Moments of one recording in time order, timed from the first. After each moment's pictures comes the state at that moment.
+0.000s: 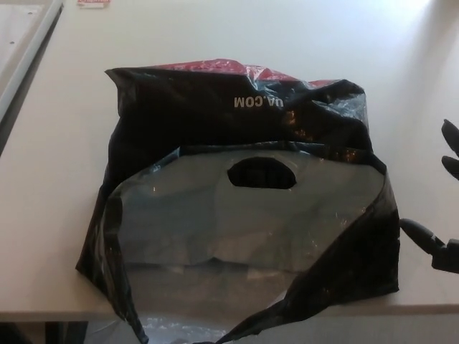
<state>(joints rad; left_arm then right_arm) 0.09 0.58 0.36 0.25 -0.20 -0.58 -0.19 0.00 -0.38 -0.07 -0.17 -0.25 -0.03 0.02</state>
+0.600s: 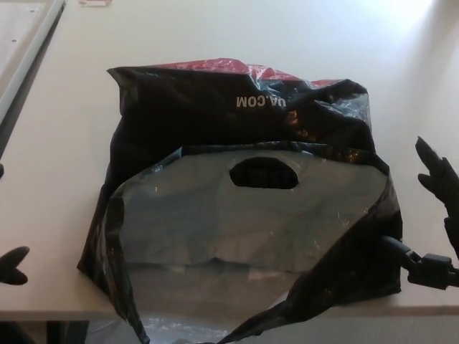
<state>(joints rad) 0.12 0.54 0.29 0.17 -0.25 -0.35 -0.28 0.03 -0.37 0.02 -0.06 -0.41 -0.15 -0.13</state>
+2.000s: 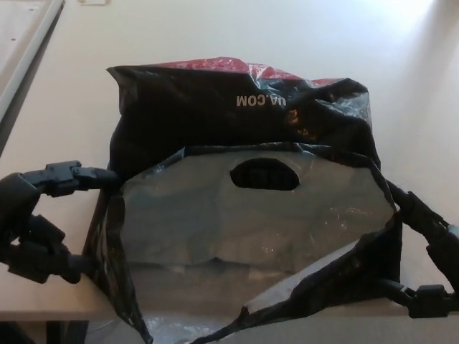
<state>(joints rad) -0.13 0.73 0.02 0.03 -0.16 0.09 -0.53 0.02 -0.49 0.08 0.03 -0.33 -0.21 0.09</state>
